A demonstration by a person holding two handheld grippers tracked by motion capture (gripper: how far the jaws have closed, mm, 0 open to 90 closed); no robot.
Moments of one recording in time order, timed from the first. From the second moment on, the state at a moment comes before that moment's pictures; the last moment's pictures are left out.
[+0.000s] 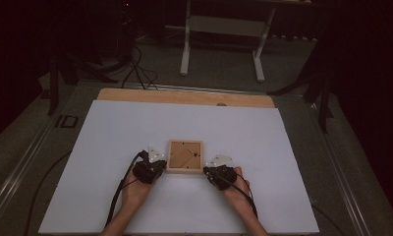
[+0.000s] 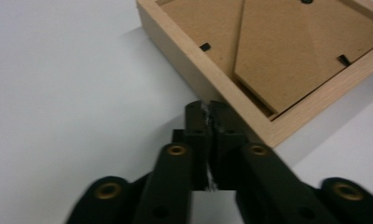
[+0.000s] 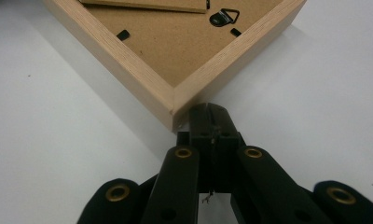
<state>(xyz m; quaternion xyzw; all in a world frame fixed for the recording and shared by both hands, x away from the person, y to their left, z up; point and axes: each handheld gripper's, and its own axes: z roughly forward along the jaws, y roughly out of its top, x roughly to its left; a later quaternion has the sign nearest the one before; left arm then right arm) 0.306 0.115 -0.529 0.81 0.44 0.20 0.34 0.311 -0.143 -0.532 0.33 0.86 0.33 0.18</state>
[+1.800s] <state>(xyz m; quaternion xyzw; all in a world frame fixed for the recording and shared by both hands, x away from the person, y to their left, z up) 0.301 0.100 -0.500 0.80 0.39 0.20 0.40 0.309 -0.165 -0.507 0.34 0.82 0.41 0.19</state>
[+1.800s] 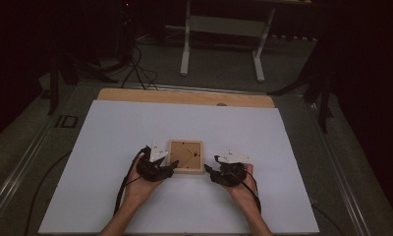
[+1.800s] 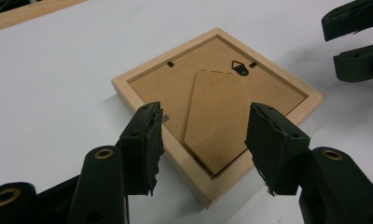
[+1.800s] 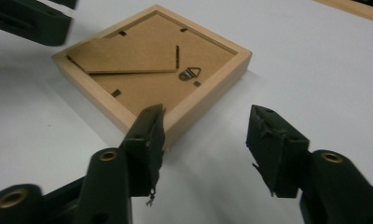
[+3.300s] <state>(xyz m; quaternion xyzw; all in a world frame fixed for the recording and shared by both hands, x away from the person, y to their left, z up) 0.319 0.081 -0.508 0.83 0.37 0.18 0.38 0.303 -0.138 -0.518 0.30 0.84 0.41 0.18</state>
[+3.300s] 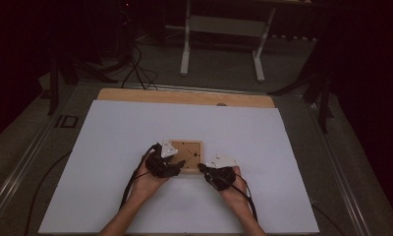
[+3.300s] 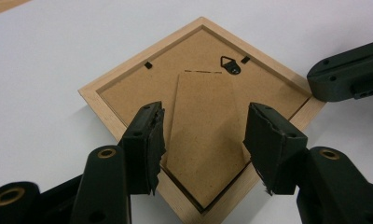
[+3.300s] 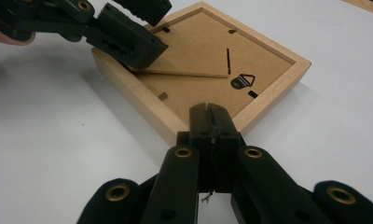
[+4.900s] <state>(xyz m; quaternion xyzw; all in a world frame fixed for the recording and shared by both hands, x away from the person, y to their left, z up) 0.323 0.071 -0.487 0.84 0.37 0.19 0.35 0.303 -0.138 -0.518 0.30 0.84 0.41 0.18</state>
